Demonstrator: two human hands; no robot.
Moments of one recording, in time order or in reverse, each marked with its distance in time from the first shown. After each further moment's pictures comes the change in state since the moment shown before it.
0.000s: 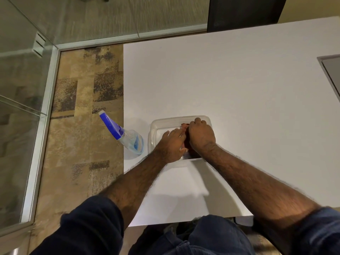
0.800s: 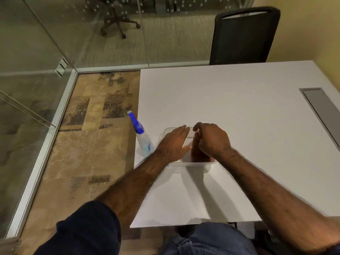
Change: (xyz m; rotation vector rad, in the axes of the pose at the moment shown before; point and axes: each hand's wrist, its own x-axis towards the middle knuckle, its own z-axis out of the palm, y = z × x) left_hand -0.061 0.009 -0.046 -0.153 0.300 -0.017; right_hand -0.080 -0.012 -0.075 0.211 0.260 -0.054
